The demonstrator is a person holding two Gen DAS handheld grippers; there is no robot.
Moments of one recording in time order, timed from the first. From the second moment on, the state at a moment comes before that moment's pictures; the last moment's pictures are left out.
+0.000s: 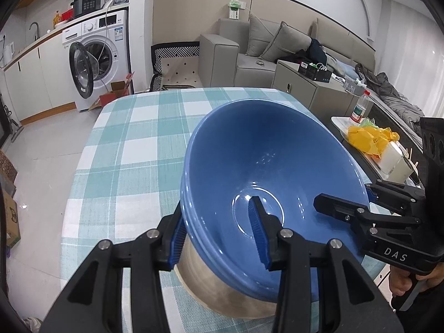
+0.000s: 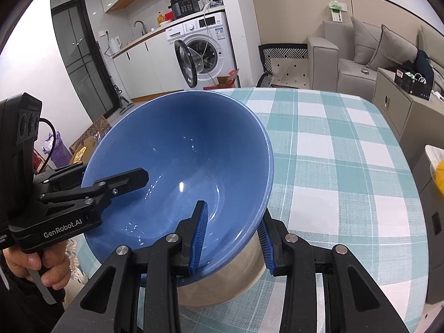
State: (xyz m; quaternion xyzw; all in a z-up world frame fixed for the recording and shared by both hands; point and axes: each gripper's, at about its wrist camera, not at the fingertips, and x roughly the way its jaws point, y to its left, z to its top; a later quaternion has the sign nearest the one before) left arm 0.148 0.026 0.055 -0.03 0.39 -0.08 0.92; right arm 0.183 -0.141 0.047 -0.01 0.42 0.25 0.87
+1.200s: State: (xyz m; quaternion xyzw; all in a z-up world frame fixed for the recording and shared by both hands) left arm 0.173 0.040 0.027 -0.06 0.42 -0.08 0.90; right arm 0.216 -0.128 0.021 -0.01 0.45 0.24 0.86
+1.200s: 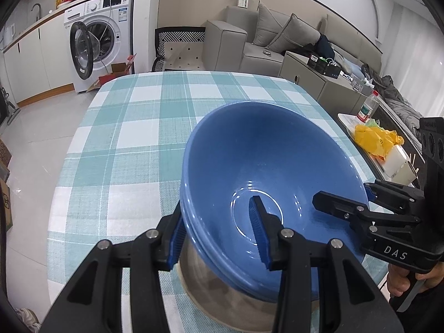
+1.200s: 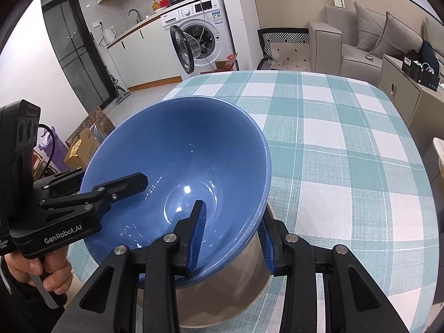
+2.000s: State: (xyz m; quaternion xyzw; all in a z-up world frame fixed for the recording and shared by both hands) left arm 0.140 0.043 0.049 0.00 0.36 -0.06 0.93; right arm 0.198 -0.148 0.031 -0.02 0.41 0.25 0.88
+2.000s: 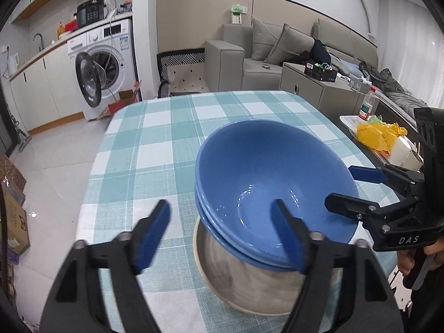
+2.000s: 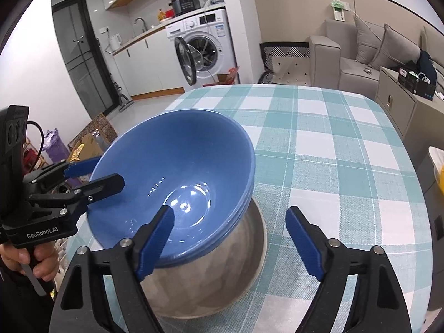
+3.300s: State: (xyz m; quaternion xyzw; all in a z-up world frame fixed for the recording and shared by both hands) left arm 0.043 0.050 0.008 0.00 0.20 -0.02 0.98; right arm 0.086 -0.190 0.017 -0.03 0.24 0.32 0.92
